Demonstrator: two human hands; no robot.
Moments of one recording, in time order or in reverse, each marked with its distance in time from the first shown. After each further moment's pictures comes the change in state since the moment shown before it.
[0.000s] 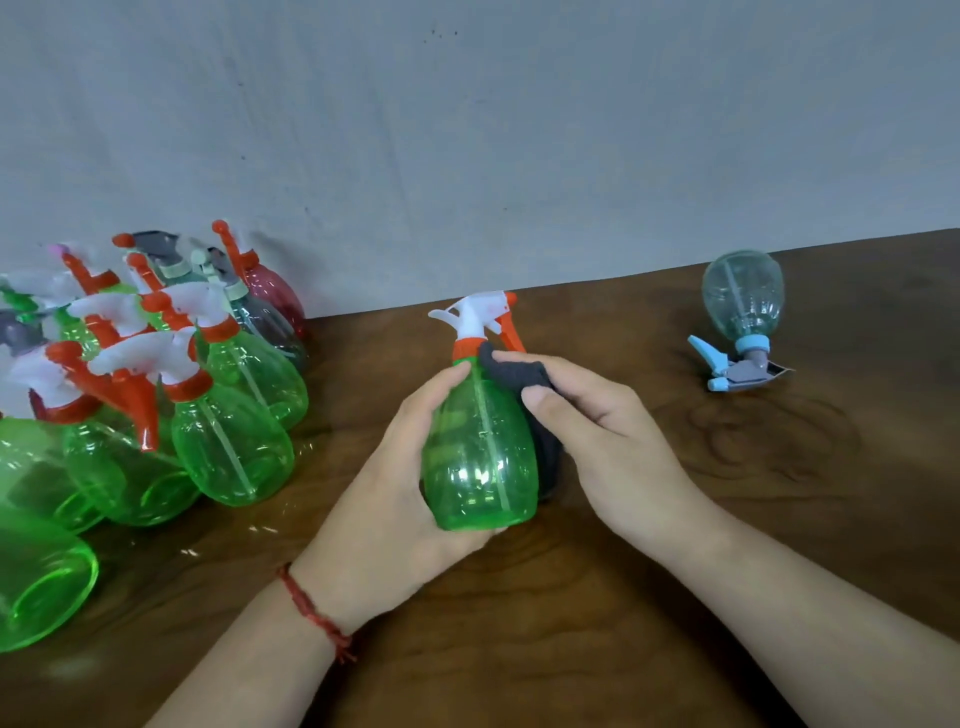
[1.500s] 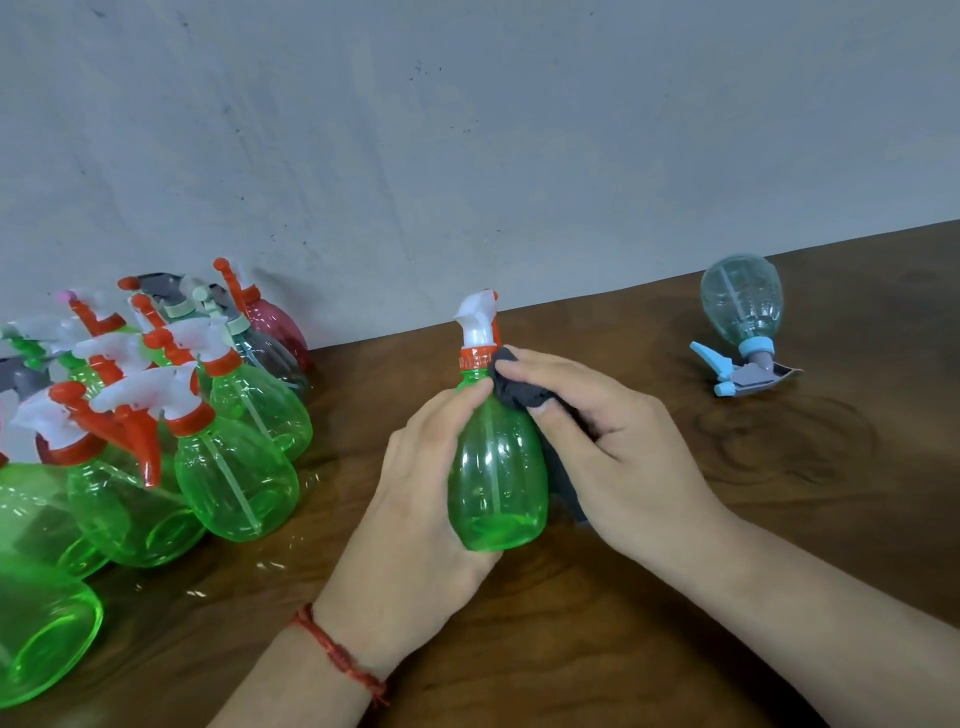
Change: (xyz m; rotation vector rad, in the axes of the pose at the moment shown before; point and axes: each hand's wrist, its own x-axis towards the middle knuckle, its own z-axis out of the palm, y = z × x) left_hand 0.000 0.001 0.011 0.287 0.109 0.179; right_hand -0.005 -0.004 0.001 -0.332 0.124 -0.218
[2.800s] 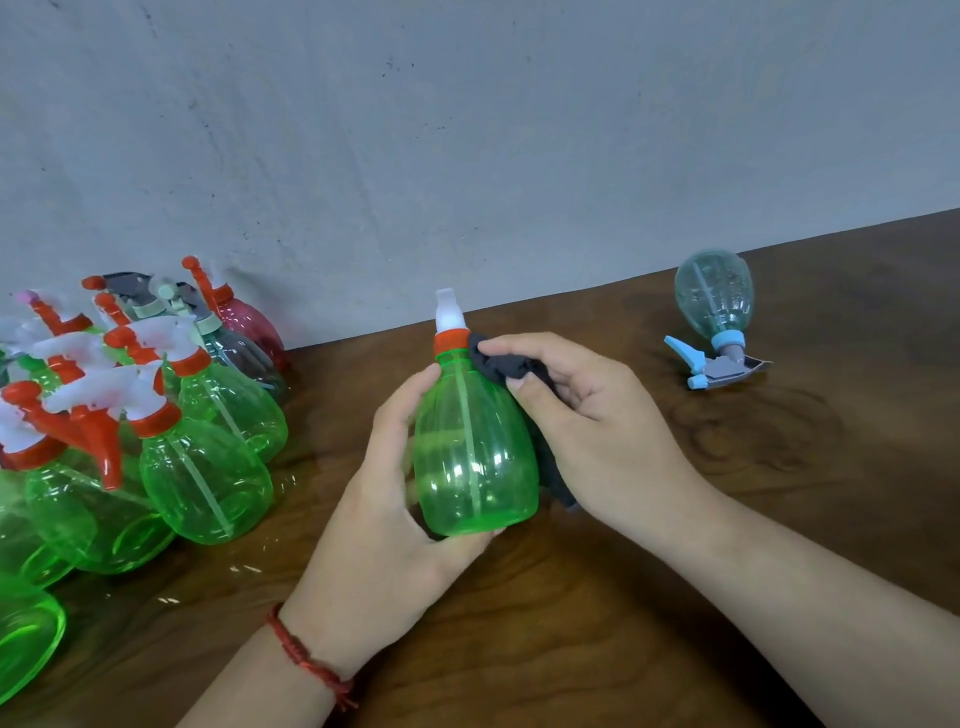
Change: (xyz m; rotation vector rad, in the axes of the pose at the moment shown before) left_hand 0.001 0.012 -0.002 -0.298 -0.004 -0.136; right_hand 0.010 -0.003 -0.009 0.060 0.006 0.111
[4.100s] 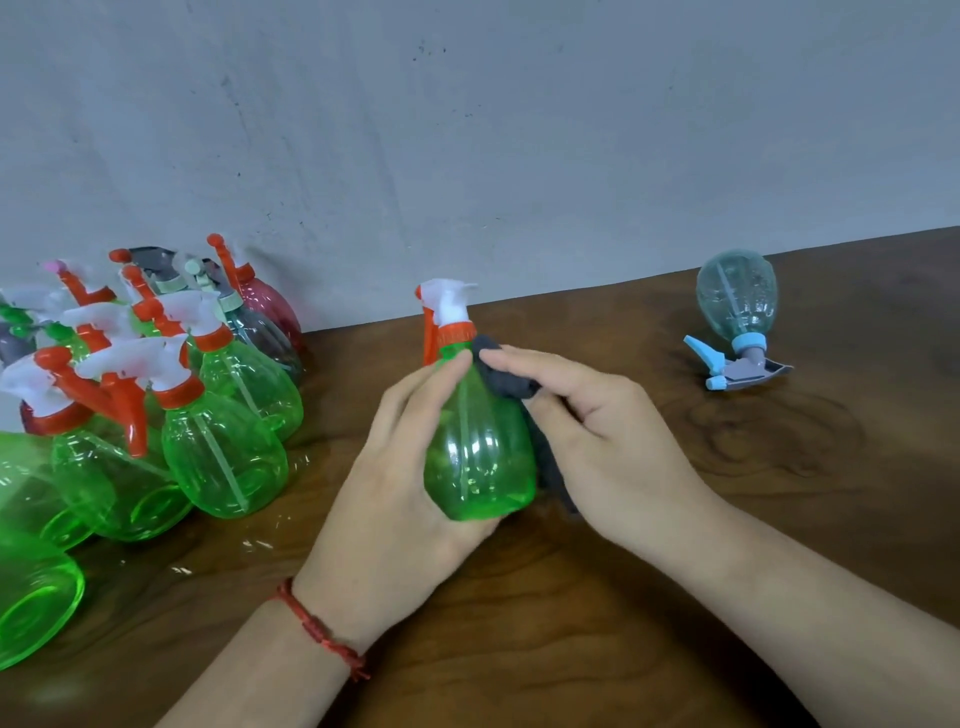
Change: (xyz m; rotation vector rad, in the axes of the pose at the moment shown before) left_hand 0.002 -0.005 -0.005 0.233 0.048 0.065; right_hand -0.010 -0.004 0.010 -0.039 -0.053 0.003
